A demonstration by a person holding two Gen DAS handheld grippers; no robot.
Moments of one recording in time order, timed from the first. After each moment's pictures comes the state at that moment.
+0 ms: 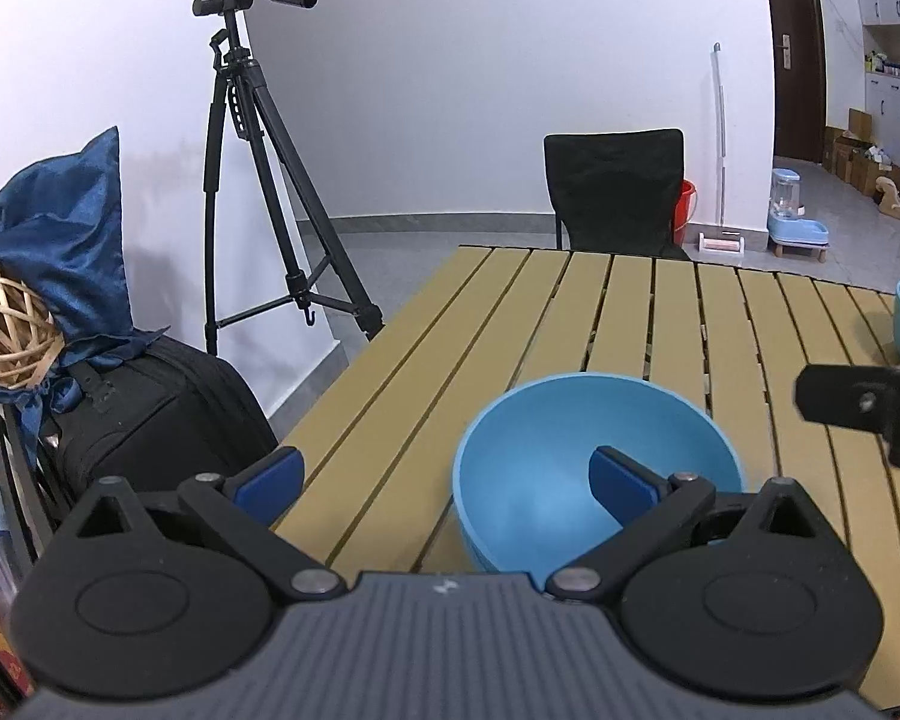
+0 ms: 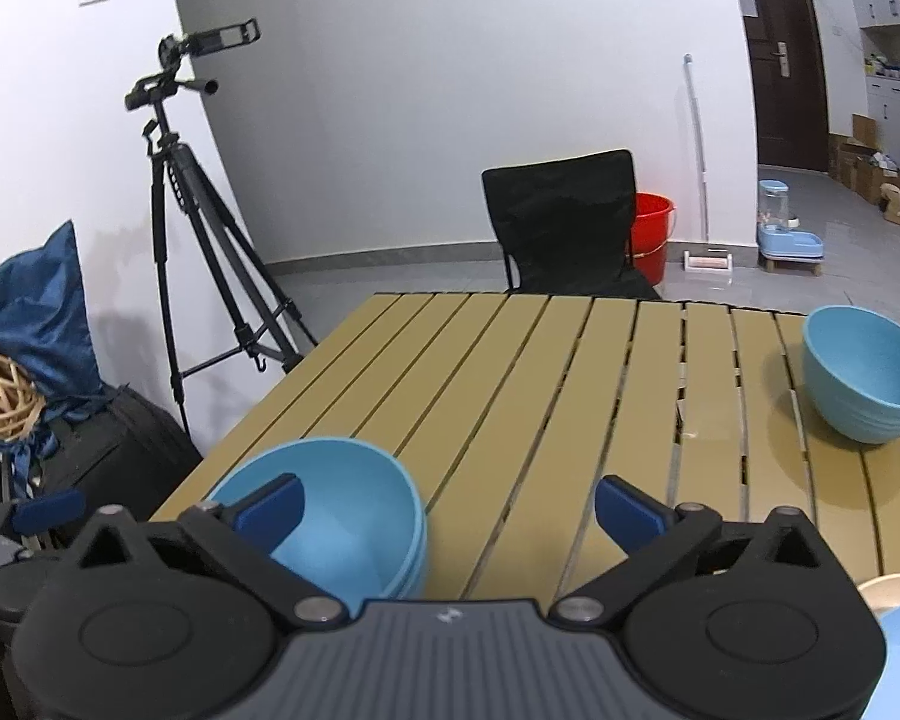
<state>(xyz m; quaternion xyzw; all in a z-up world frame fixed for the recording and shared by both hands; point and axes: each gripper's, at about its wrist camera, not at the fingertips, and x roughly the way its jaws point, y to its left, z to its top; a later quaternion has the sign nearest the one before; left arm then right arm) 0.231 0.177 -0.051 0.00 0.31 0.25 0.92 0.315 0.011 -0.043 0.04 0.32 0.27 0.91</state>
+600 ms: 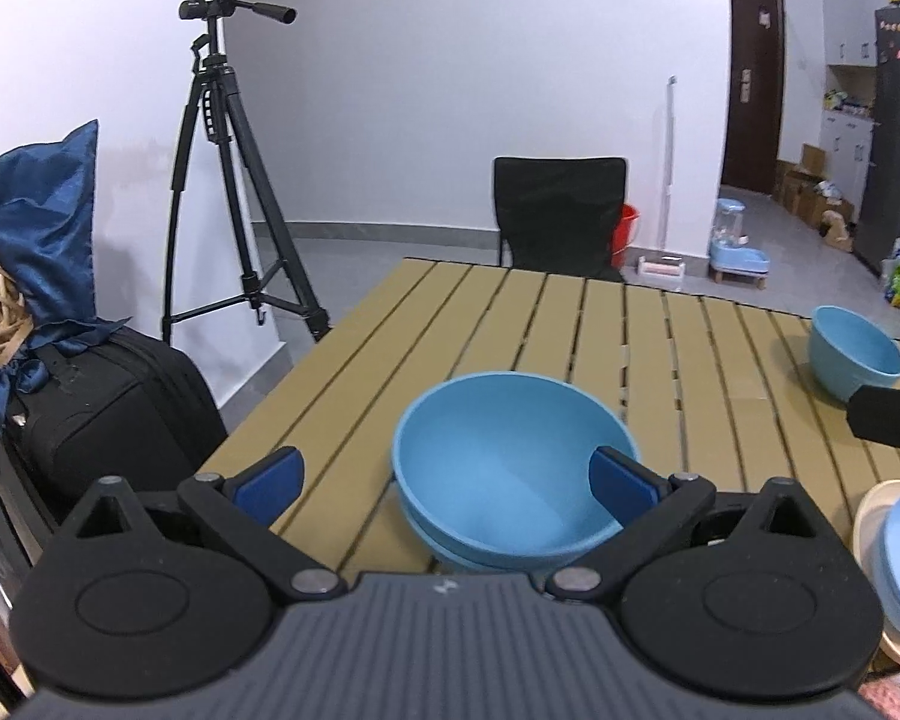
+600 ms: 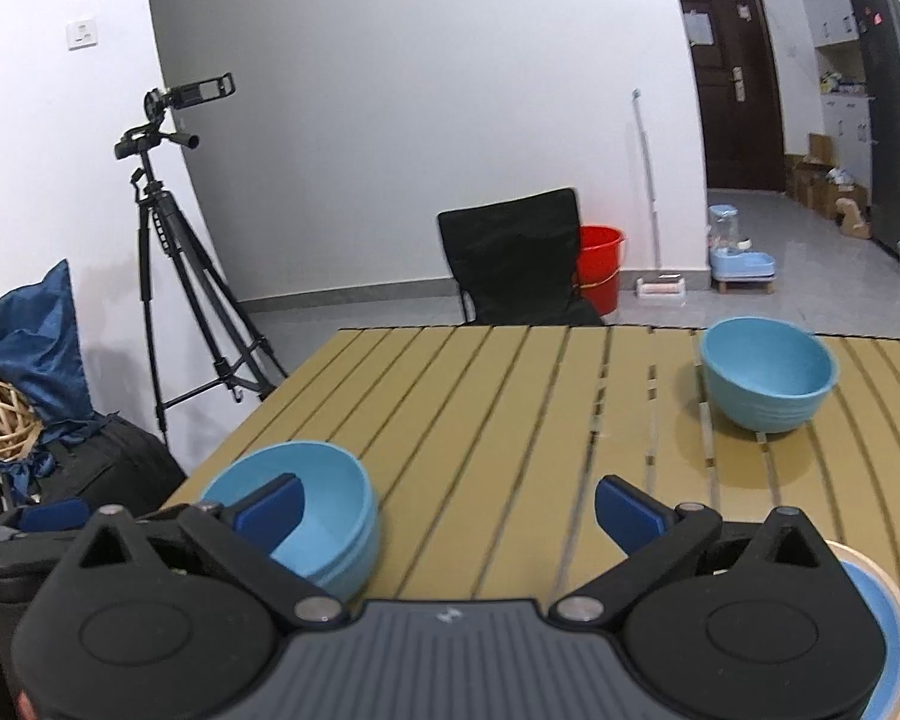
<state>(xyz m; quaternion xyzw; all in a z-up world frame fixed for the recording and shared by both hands) 0.189 0.154 -0.032 -0.03 0.29 0.19 0.94 0.260 -0.056 -0.018 0.05 0.29 0.23 0.93</state>
